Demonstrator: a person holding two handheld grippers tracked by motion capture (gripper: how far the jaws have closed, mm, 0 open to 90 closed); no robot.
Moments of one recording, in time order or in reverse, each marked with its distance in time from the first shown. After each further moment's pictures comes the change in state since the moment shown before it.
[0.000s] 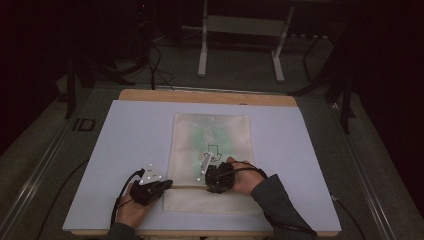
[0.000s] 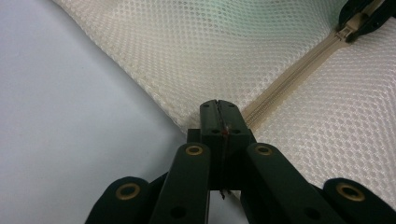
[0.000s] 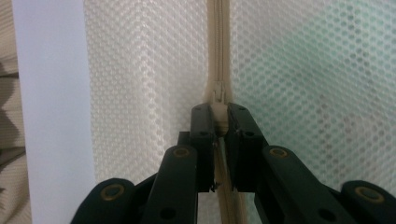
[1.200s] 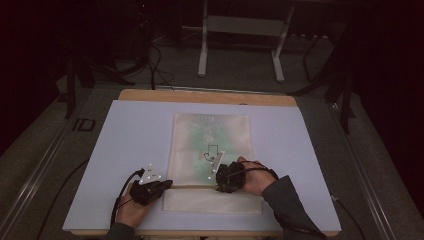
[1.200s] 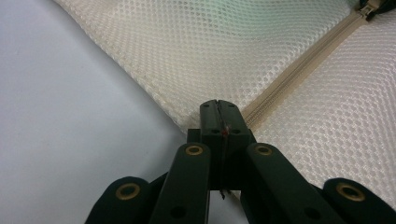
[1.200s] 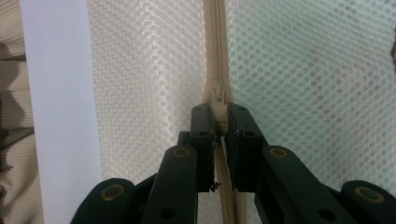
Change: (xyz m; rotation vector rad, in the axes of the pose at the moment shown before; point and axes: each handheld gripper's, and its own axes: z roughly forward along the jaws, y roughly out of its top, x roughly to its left) left arm 0.001 0.000 0.000 -0.001 -0.005 -0.006; right arm -0.002 -0.025 -0.013 -0.012 0.001 0.027
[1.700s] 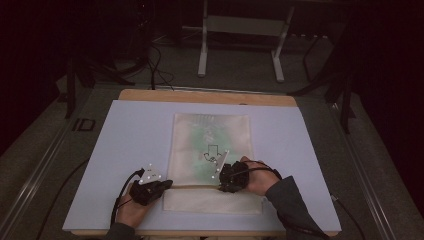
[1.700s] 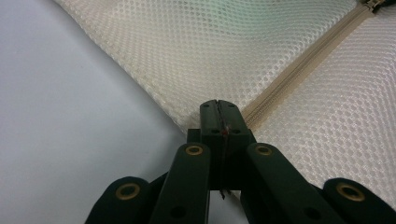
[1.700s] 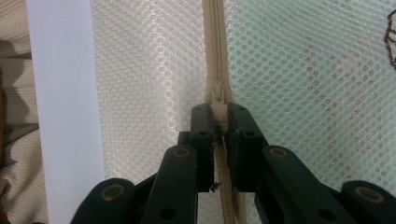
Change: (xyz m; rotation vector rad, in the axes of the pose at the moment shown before) left arm 0.000 0.000 0.000 0.000 -0.002 -0.001; right arm -0.001 -0.008 -0.005 -0.014 0.004 0.011
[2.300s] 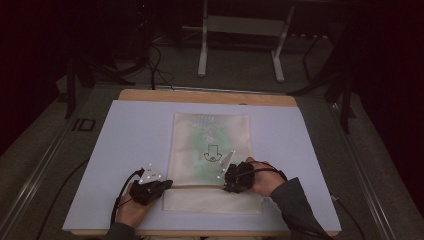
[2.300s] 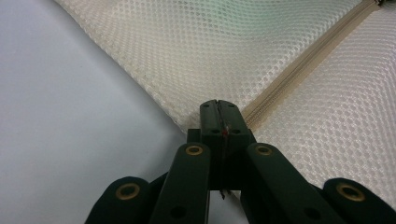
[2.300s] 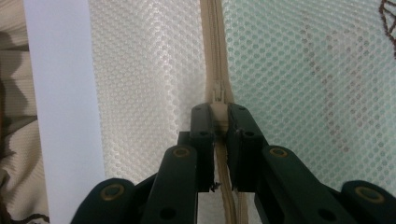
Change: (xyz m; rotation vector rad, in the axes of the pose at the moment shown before) left arm 0.000 0.000 0.000 -0.001 -0.004 -0.004; right arm 0.000 -0.014 -0.004 -0.003 -0.007 0.023
